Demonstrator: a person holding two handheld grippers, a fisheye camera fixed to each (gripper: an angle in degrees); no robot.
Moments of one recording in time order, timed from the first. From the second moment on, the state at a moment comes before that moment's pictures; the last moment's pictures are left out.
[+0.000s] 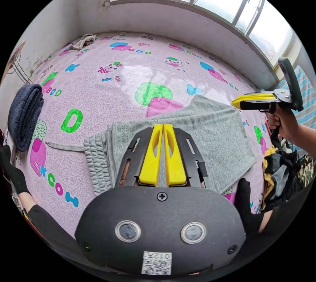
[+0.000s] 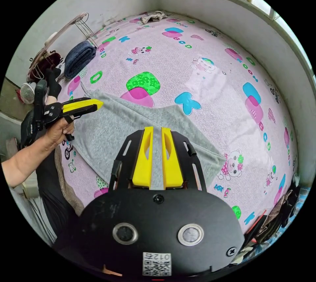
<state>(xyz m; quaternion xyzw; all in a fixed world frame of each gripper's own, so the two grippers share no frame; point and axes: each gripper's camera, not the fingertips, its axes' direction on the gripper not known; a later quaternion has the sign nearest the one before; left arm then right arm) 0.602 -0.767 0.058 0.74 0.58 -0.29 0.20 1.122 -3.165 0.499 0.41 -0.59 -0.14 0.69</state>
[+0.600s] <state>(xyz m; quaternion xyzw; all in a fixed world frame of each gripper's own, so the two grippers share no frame) 0.600 -0.811 0.055 0.70 0.62 -0.30 0.21 0.917 -3.058 0.502 0.50 -0.53 -0.06 0.69</state>
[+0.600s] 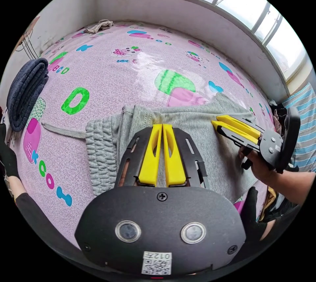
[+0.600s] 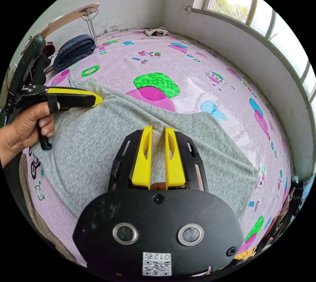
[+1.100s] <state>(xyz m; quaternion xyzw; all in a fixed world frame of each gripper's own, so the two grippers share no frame) 0.588 -0.815 0.065 0.64 0.63 -0.40 0.20 0.911 -3.047 0.553 0.44 -0.59 -0.04 0.68</state>
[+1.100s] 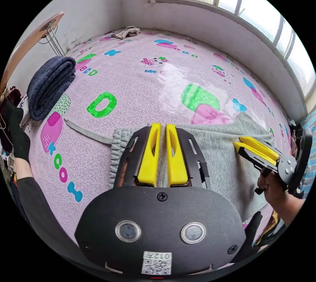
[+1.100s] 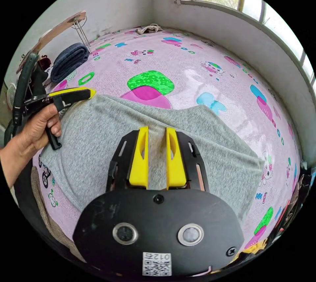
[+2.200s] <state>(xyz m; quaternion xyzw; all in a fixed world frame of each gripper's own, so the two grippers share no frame) 0.568 -0.811 0.023 0.69 0.64 -0.28 0.18 0.984 -3.112 0.603 0.44 -0.57 0.04 0.70</state>
